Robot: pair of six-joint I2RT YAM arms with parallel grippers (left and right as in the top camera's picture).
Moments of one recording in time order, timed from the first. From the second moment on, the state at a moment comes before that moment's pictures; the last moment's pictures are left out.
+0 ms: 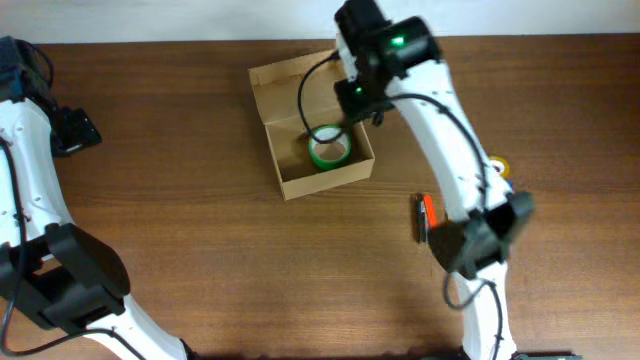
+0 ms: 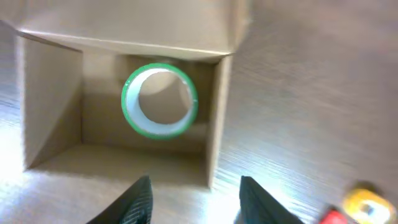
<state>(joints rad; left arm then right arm) 0.42 1.98 1.96 -1.27 -0.32 -0.15 0.44 2.25 2.56 -1.54 0.06 0.06</state>
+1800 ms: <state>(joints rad) 0.42 1.98 1.96 -1.27 -0.31 -0.15 -0.31 2.14 1.70 -1.12 -0.05 0.09</state>
